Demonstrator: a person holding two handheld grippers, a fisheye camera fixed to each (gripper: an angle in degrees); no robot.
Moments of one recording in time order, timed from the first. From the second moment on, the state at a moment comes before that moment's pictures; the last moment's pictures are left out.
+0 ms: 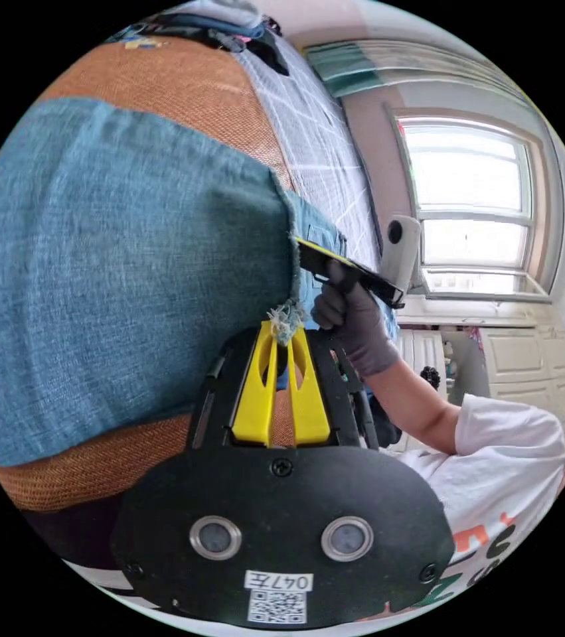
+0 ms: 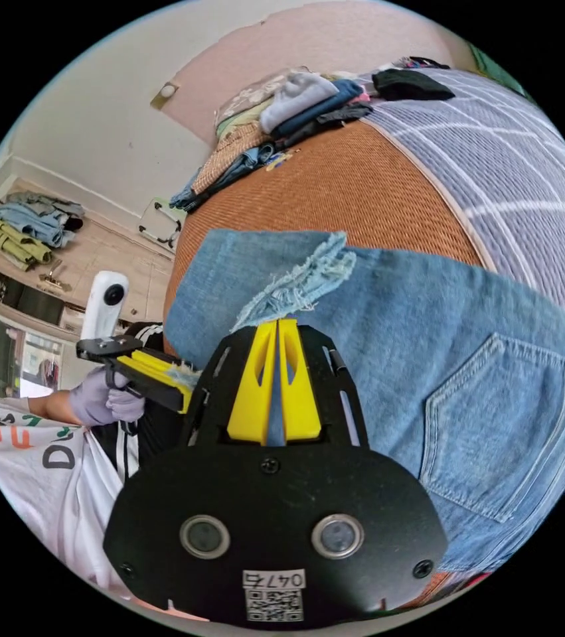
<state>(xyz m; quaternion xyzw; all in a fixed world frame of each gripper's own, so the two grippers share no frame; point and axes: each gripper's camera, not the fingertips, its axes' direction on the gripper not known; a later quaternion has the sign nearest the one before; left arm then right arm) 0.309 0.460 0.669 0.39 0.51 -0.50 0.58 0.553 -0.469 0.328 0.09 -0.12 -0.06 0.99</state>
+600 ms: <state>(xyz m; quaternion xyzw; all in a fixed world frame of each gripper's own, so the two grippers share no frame) 0.240 0.601 0.575 0.43 0.43 -0.56 0.56 0.511 -0.414 0.320 0.16 -0.05 -0.15 0.97</state>
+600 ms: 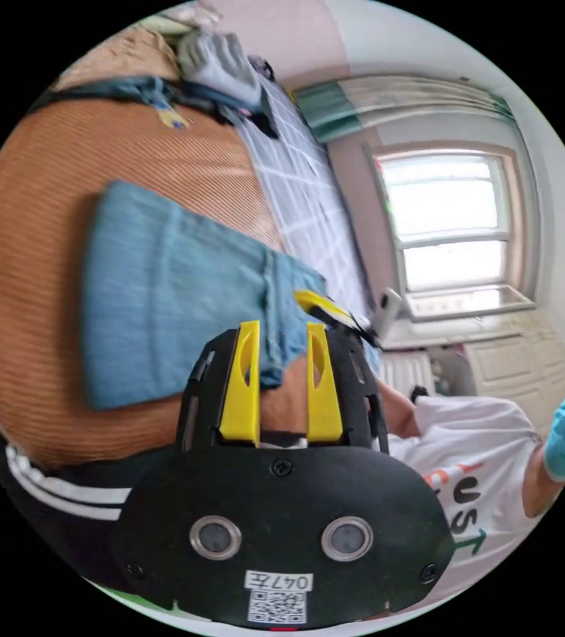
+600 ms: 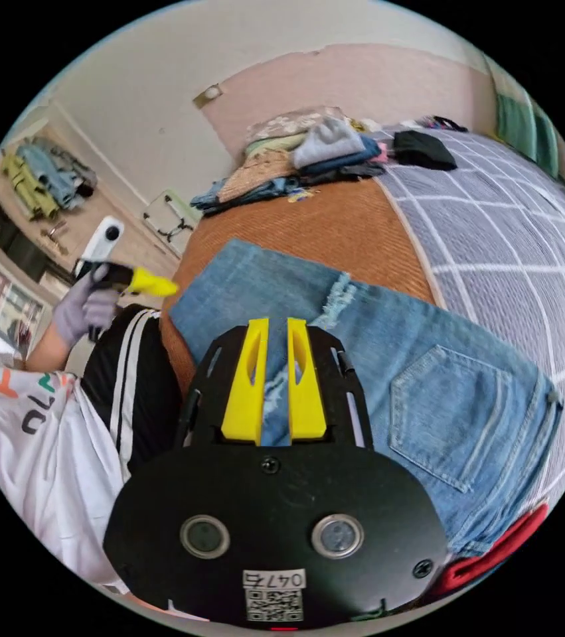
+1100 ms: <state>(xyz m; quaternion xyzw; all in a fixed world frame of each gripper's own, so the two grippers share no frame) 0.234 0.613 0.608 0.27 0.48 -0.58 0.60 0.316 -0.562 0.431 0.12 0.00 -0.35 0.93</state>
